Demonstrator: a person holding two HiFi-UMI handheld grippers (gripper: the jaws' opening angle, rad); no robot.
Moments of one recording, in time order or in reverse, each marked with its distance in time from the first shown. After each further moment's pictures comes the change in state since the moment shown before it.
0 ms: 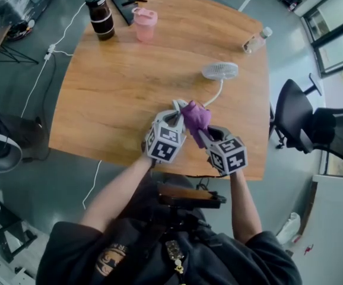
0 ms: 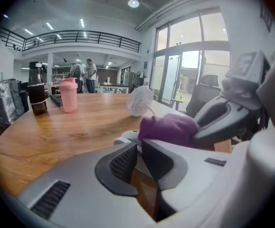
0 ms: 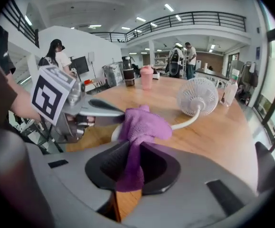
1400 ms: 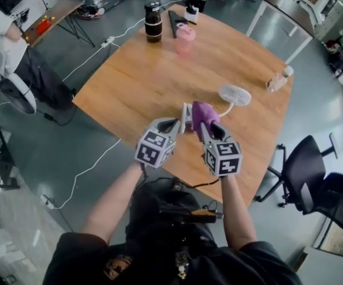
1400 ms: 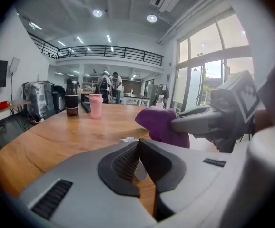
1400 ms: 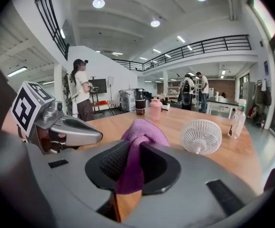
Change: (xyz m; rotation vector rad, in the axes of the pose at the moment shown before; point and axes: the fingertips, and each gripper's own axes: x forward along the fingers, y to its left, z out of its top) left arm -0.082 -0.041 0.021 -0.161 -0.168 0.279; right arm -0.050 -0.007 0.051 -0.153 -0.353 0.126
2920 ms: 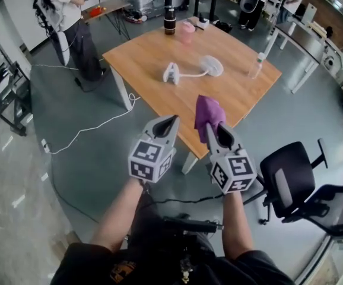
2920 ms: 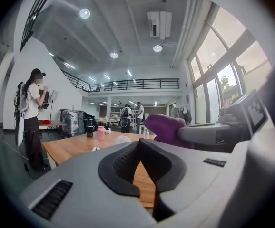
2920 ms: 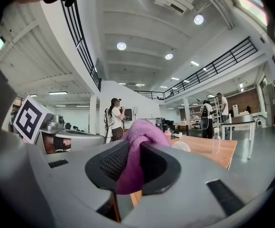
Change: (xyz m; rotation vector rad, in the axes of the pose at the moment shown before) left arm -0.179 -0.402 0.024 -0.046 -0.364 0.380; right arm -0.422 -0.032 -0.066 -0.082 -0.369 0.313
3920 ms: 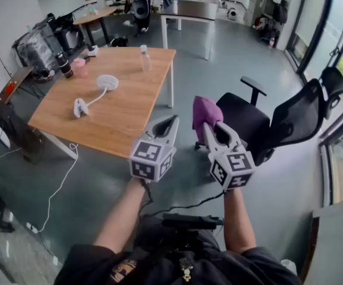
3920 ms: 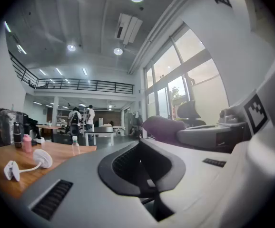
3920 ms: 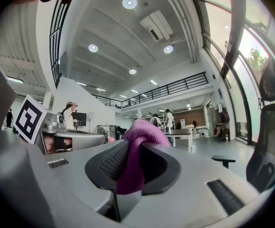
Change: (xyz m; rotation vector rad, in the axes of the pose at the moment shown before) left arm 0.039 -0.324 0.027 0.130 -0.031 -0.505; right arm -0.297 -0.140 0.008 0.049 -0.087 -0.525
